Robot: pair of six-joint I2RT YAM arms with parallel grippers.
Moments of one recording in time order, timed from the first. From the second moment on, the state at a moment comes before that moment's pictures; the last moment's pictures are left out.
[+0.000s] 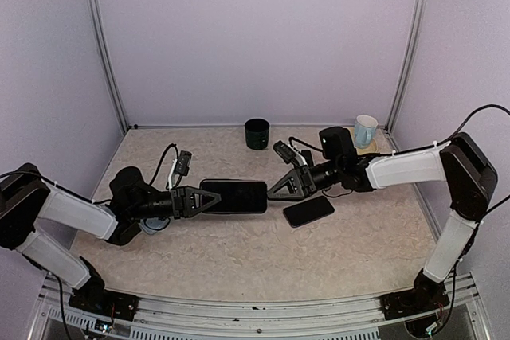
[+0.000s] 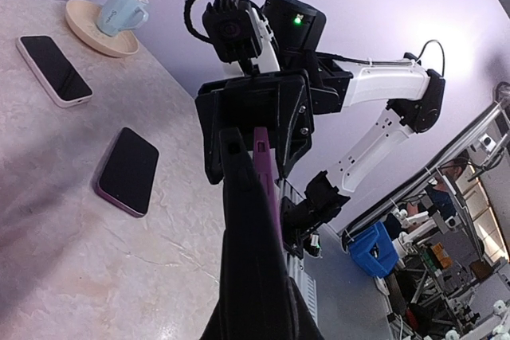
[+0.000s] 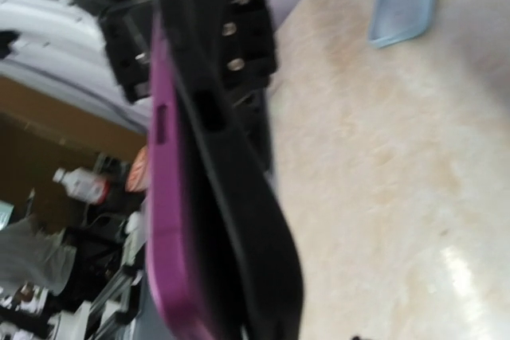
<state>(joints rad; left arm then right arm) -0.63 1.45 0.37 1.12 0.73 -0.80 0.65 1.75 1.01 0.28 -1.13 0.54</state>
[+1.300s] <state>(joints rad) -0.70 1.50 0.39 1.21 0.84 -0.82 0.71 1.69 0.96 0.32 -1.30 0.43</state>
